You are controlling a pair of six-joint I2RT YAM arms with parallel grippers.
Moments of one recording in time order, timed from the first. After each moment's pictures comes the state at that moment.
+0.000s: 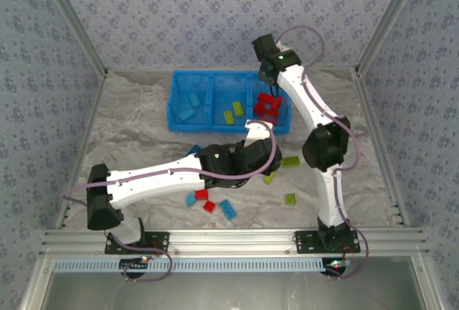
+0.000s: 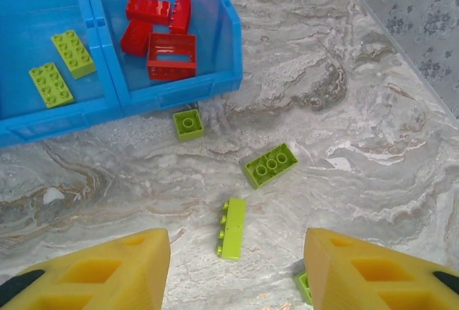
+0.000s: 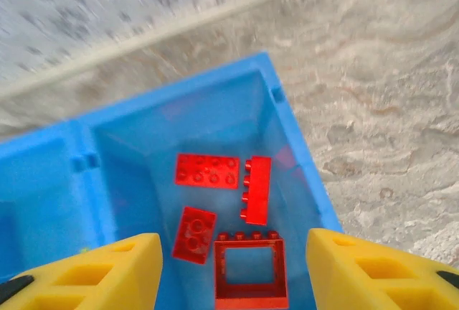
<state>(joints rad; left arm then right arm) -1.33 1.62 1.55 -0.72 -0.57 -0.76 0.41 2.12 2.27 -1.09 0.45 0.65</state>
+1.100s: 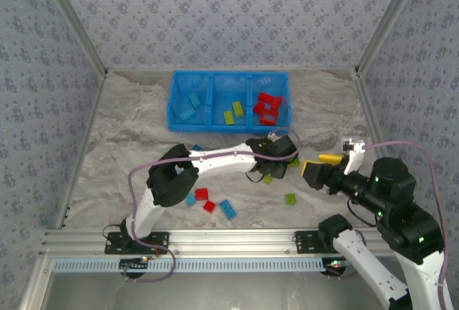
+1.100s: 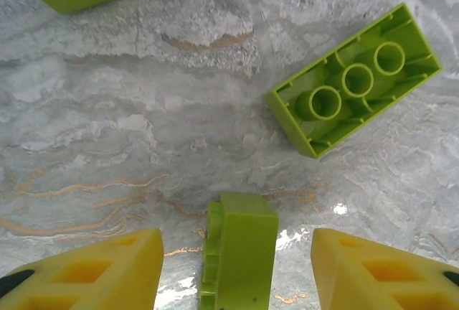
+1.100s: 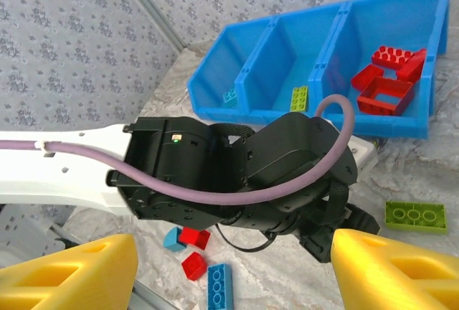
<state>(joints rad) -1.15 2.16 1.70 -0.67 -0.17 -0.70 0.42 0.45 1.12 -1.03 -0.26 0.42</state>
